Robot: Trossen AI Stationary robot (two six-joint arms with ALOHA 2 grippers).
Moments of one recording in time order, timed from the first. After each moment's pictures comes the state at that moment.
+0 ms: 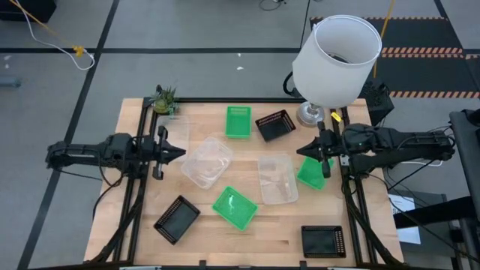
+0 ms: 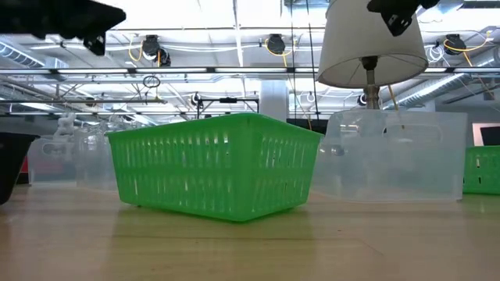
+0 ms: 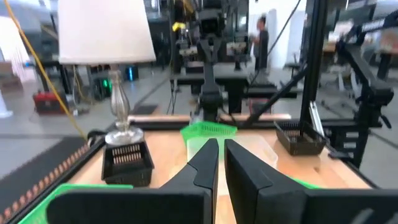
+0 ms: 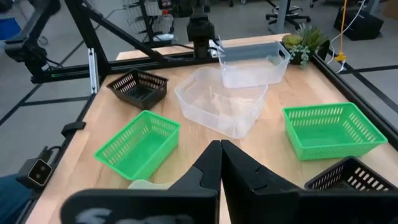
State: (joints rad) left arm -0.03 0.31 0.33 0.00 -0.03 0.02; right arm 0.06 0.66 0.75 -0.45 0.05 0.15
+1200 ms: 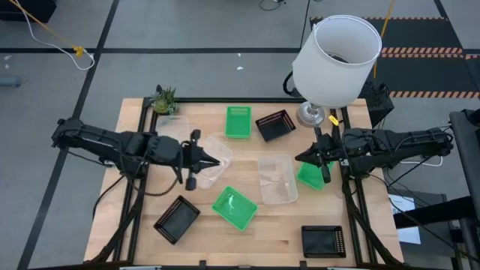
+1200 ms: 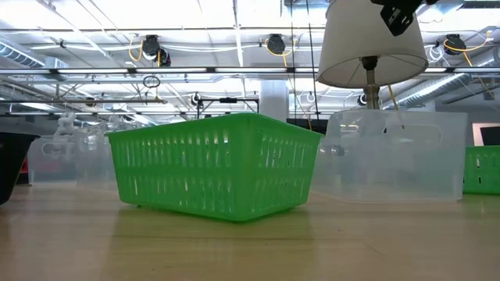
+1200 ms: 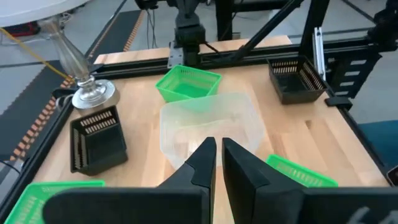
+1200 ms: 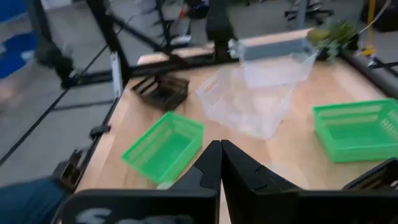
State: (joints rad) left arm -0.23 1.14 1.07 -0.34 -0.20 0.01; right arm 0.15 0.69 0.73 -0.41 0.05 0.22
